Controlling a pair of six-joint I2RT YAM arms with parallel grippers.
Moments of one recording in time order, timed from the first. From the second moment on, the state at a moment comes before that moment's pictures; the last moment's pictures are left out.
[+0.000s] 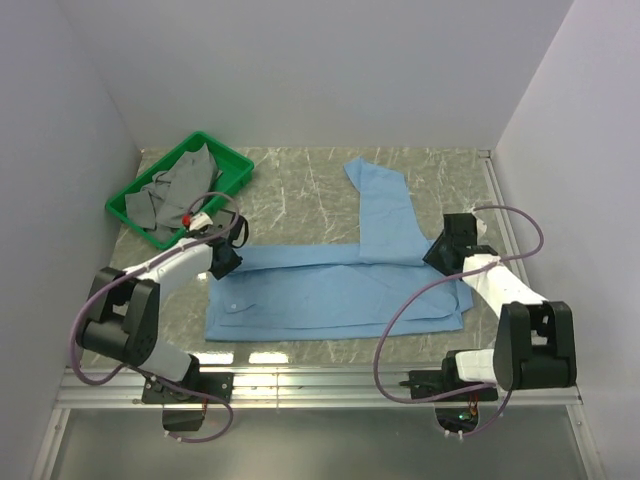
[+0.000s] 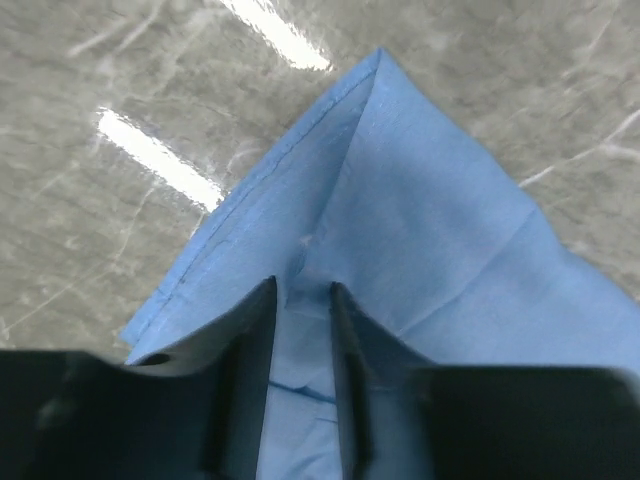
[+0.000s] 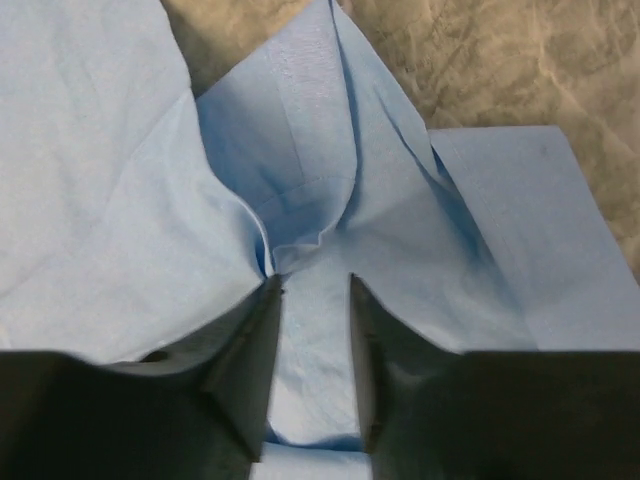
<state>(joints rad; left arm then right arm) -0.33 1.50 0.83 -0.51 -0.41 -0.98 0.03 1.32 0.69 -0.32 0.15 0.63</state>
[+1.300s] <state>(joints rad) -0.31 1.60 0.89 -0.39 -0.23 -0.86 -0.23 1.54 0.67 -0.02 -0.10 0.93</state>
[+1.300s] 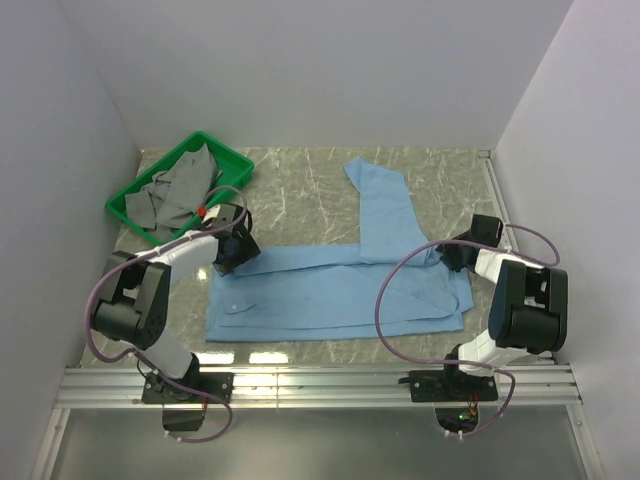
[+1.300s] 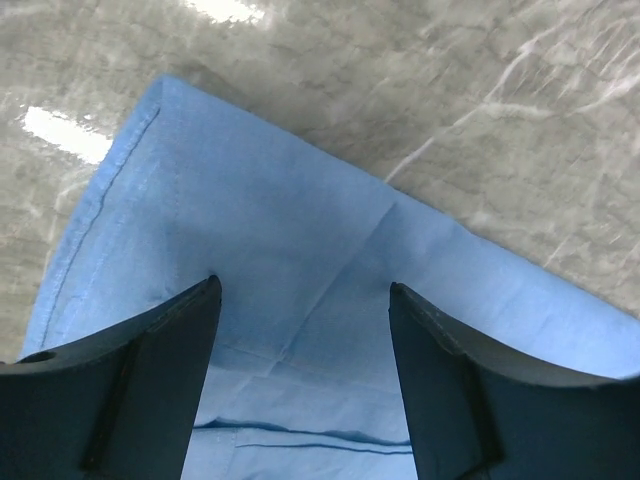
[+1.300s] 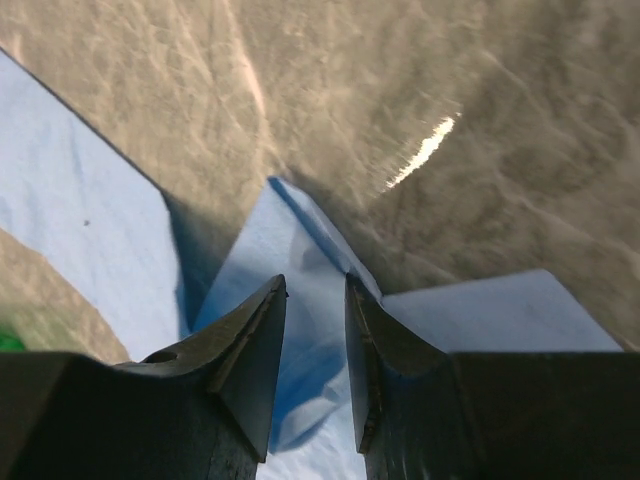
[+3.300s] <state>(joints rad) -0.31 1.34 0.87 -0.37 -0.47 -0.50 0.11 2.27 1.82 -0.71 0.04 0.15</state>
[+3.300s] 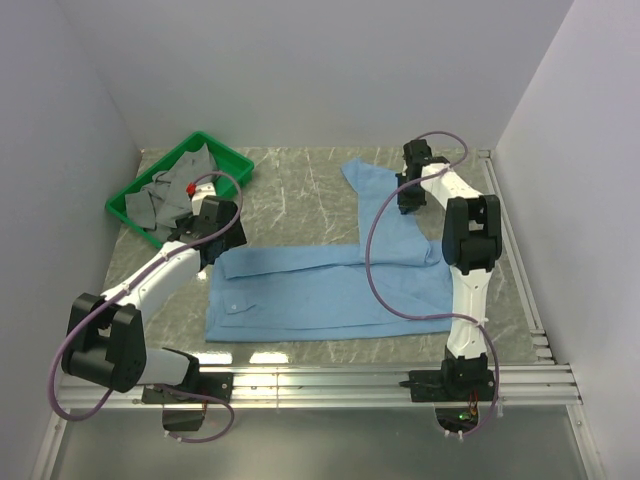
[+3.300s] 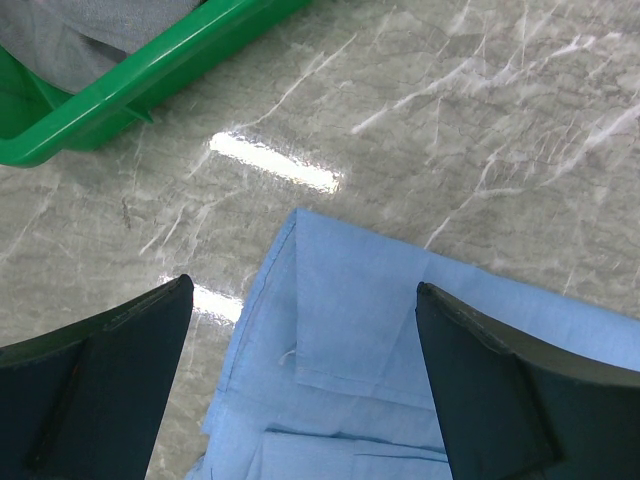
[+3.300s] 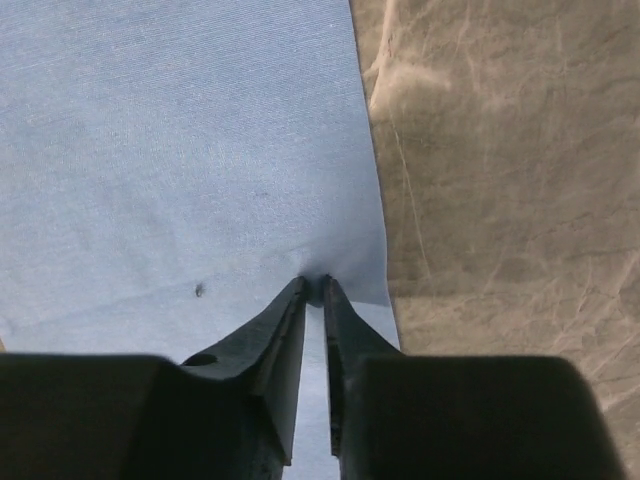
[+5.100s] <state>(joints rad) -0.31 1.32 0.87 -0.37 -0.43 -0.52 0.23 1.48 1.13 -0.45 -0.13 0.41</state>
